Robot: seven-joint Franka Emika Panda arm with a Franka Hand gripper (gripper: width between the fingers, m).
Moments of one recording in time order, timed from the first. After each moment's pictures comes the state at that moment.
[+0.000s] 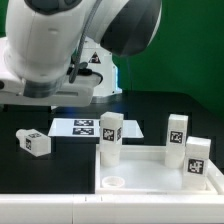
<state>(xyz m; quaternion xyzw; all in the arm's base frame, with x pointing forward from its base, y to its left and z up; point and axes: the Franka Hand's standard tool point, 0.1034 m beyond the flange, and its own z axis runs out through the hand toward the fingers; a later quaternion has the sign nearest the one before) 0.453 -0.146 0.072 0.90 0.08 -0.41 0.08</state>
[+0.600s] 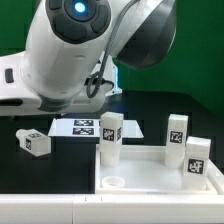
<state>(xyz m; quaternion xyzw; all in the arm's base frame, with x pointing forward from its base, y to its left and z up) 0.458 -0.130 0.061 0.90 0.13 -0.42 0.08</state>
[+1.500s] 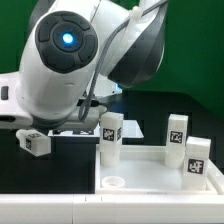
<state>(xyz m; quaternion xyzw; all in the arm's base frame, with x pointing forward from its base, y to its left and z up) 0.446 -0.135 0.028 0.90 0.08 -0.42 0.09</state>
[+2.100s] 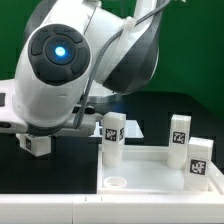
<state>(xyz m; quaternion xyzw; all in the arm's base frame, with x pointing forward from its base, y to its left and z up) 0.439 -0.141 0.019 0.90 0.06 -0.42 0.09</state>
